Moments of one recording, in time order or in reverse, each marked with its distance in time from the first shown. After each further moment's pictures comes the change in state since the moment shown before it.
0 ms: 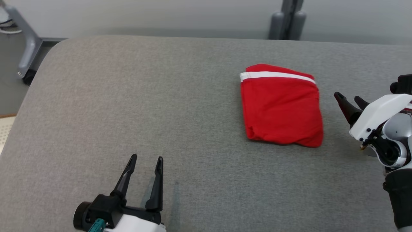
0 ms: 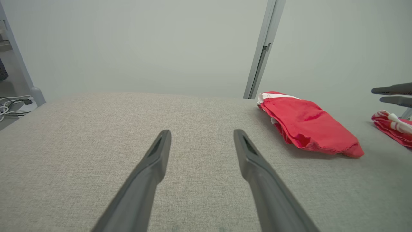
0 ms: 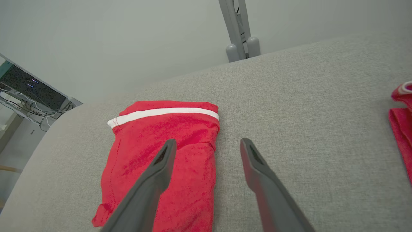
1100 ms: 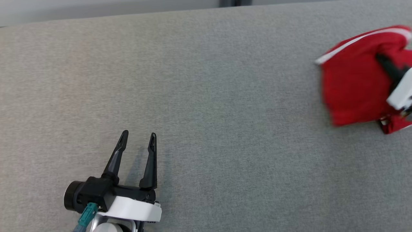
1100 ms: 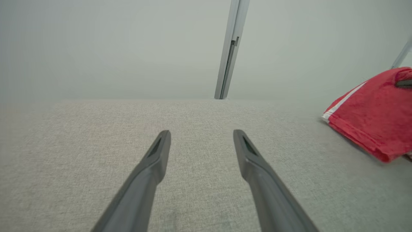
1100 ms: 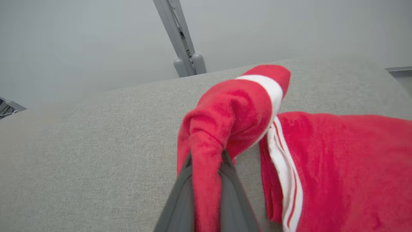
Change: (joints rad) left arm -0.093 -0.002 0.021 -0.034 0.018 0.021 0.000; right arm -0.089 -0.177 0.088 -0.123 0.081 0.000 0.065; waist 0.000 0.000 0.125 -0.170
